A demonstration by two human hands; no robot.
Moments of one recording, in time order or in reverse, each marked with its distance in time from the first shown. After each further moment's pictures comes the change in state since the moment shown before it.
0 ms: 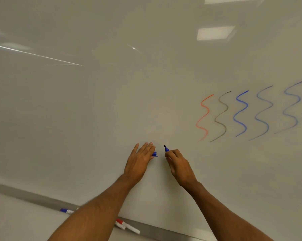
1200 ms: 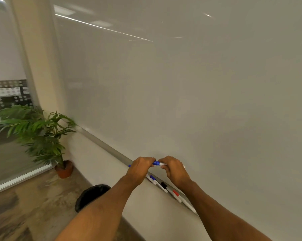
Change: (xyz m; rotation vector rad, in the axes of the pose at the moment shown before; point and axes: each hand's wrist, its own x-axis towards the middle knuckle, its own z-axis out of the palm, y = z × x) left_hand -0.193 -0.127 -0.059 0.010 -0.701 -0.534; right_hand -0.005 -0.179 0.183 0.274 -0.564 -0.107
